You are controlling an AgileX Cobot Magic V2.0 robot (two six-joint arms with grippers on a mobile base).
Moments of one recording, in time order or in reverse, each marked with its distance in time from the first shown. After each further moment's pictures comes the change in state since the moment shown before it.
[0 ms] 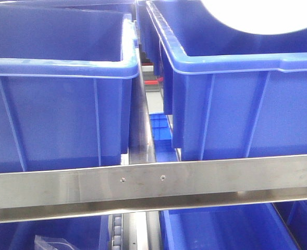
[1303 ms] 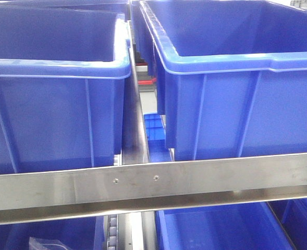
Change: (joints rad) left arm 0.000 0.000 0.000 0.000 0.000 0.000; right arm 0.004 -0.542 -0.050 -0.282 0.455 0.150
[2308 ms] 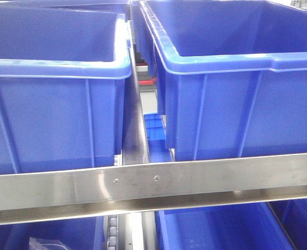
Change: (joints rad) left arm 0.000 0.000 0.000 0.000 0.000 0.000; right arm 0.000 -0.663 0.695 0.513 -0.084 -0.469
